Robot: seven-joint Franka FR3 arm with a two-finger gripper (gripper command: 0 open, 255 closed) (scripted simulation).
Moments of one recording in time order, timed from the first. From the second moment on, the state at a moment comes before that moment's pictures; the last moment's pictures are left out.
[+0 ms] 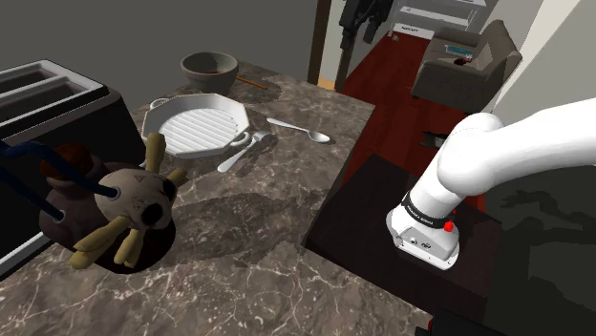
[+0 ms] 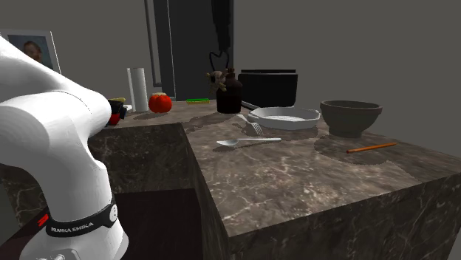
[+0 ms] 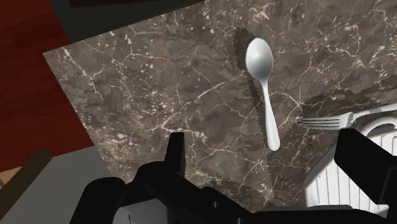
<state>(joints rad) 0.02 -0.78 0.07 -2.28 0.06 1.59 0.13</state>
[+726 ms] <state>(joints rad) 0.06 -0.74 0.11 -2.54 0.13 1.97 0.13</state>
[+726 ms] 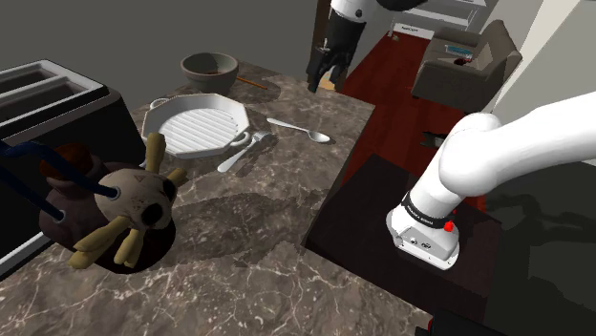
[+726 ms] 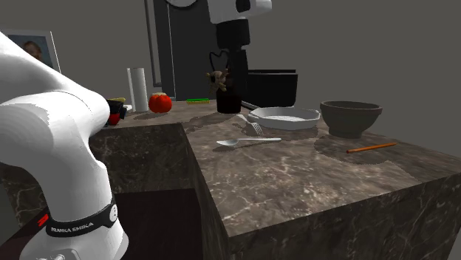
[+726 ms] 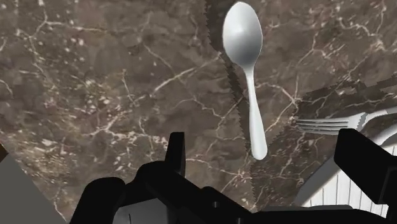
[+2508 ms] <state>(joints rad) 0.11 -0.47 0.16 -2.71 0.22 2.48 0.11</state>
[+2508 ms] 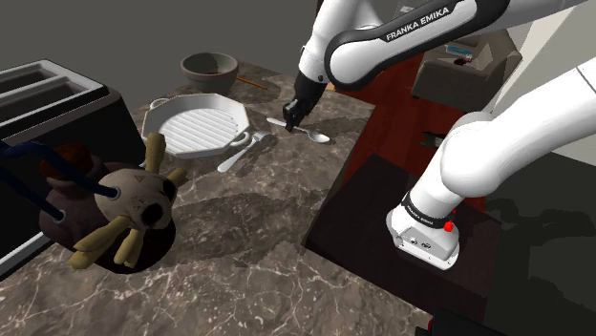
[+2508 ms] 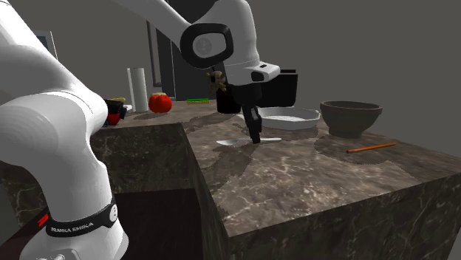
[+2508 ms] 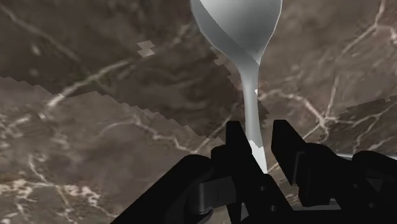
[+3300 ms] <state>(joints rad) 0.10 -0.51 0.16 -2.66 0.20 2.39 0.12</state>
